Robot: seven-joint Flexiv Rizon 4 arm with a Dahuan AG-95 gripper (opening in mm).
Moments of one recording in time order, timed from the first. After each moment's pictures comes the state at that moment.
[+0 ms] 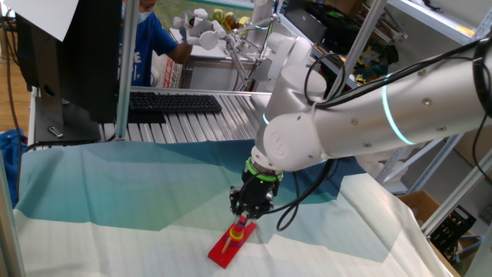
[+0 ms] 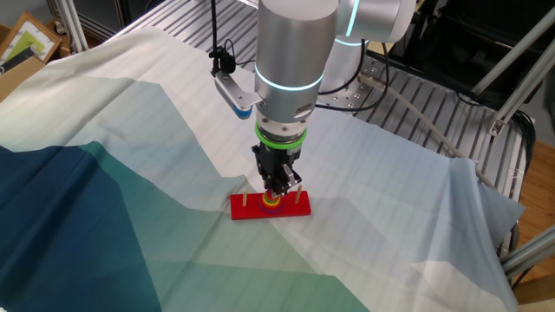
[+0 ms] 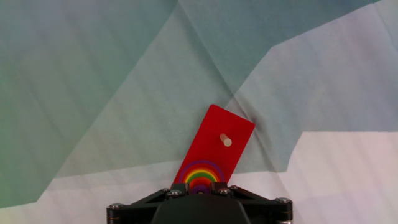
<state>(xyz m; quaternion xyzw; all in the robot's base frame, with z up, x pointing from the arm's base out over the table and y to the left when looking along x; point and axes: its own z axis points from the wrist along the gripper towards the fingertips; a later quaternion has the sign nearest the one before) 0.493 0.060 0.077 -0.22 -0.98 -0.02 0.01</state>
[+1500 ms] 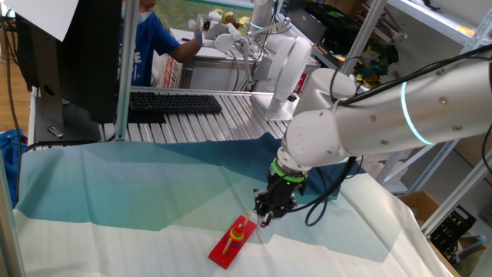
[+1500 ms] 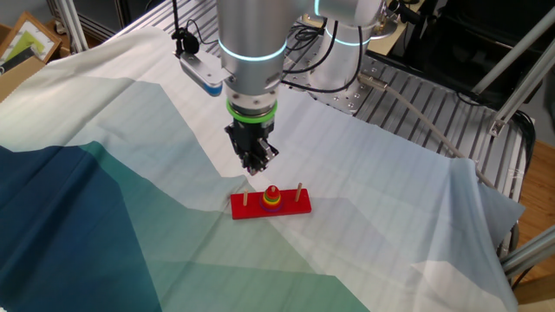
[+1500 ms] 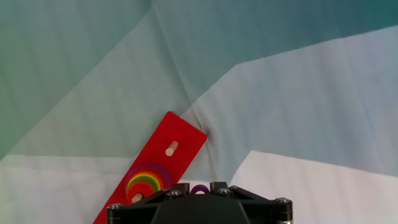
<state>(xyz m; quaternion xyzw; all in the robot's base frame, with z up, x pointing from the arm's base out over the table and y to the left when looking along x) 0.482 -0.002 0.075 -0.13 -0.99 -0.02 0.01</state>
